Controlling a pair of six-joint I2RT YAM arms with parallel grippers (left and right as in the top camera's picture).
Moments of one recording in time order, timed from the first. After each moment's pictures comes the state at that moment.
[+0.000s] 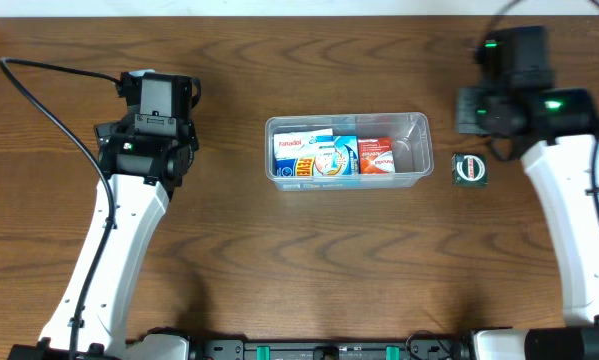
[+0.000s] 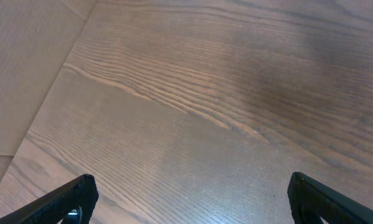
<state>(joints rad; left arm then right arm) -0.14 1.40 1.23 -0.81 -0.59 -0.25 0.05 1.54 1.56 -1.07 0.14 0.15</state>
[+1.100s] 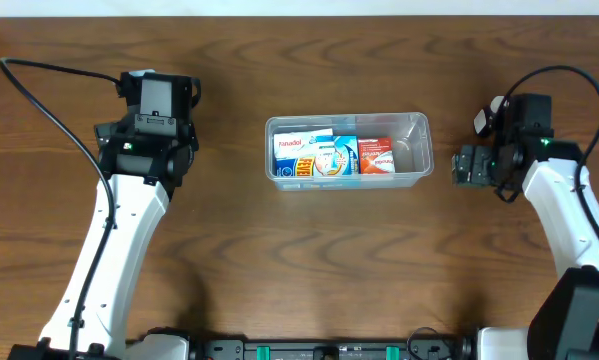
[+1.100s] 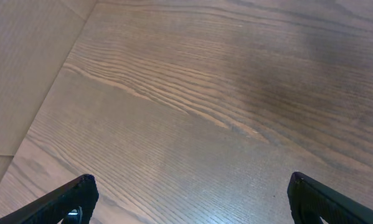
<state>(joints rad) -0.14 1.40 1.23 -0.81 -0.59 -0.25 -0.11 1.56 1.06 -0.73 0.10 0.07</state>
